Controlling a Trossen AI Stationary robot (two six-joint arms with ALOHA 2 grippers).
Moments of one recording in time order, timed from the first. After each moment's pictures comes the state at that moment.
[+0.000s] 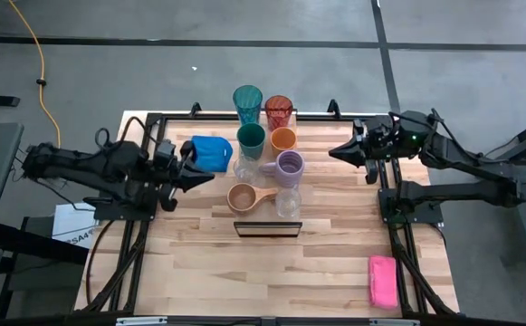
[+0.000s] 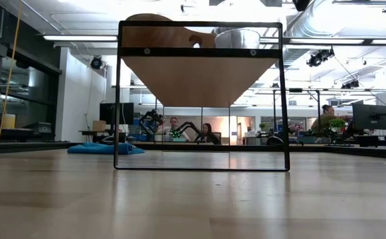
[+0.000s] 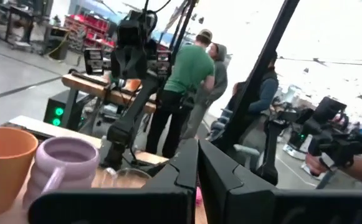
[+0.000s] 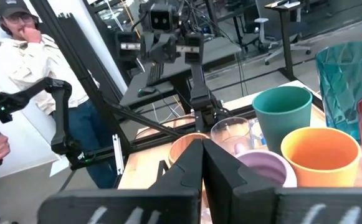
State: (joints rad) left arm -0.05 0.77 0.75 0.13 -0.08 -0.36; right arm -0.27 0.77 0.94 -0.26 -0.35 0.29
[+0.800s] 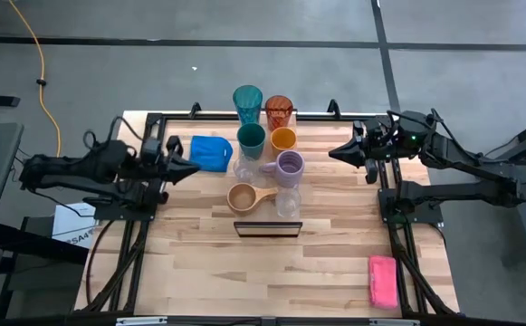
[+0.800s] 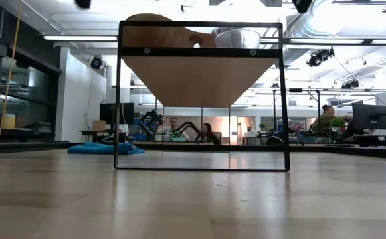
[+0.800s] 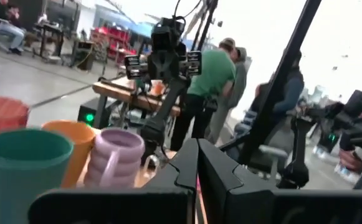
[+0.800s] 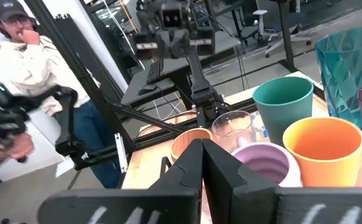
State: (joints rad) left arm 0.06 0.58 0.65 0.03 -0.04 -0.30; right arm -0.27 0.77 0.94 -0.28 -0.35 0.33
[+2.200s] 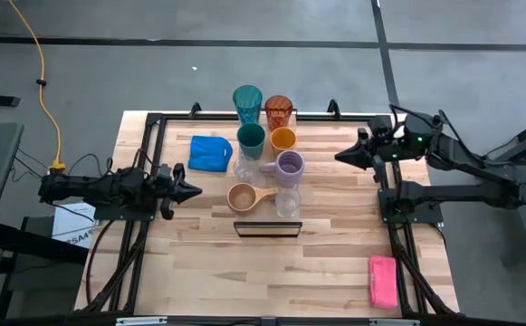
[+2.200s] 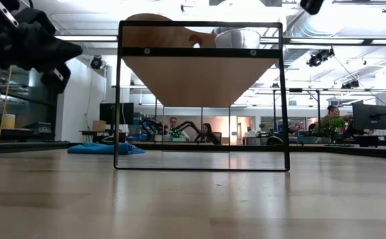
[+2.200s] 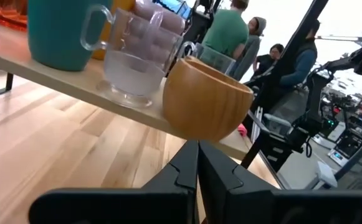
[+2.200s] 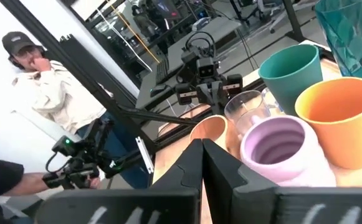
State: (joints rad) left arm 0.06 0.04 0.01 0.02 -0.03 -0.40; right arm -0.27 0.72 0.94 -0.34 -0.37 0.53
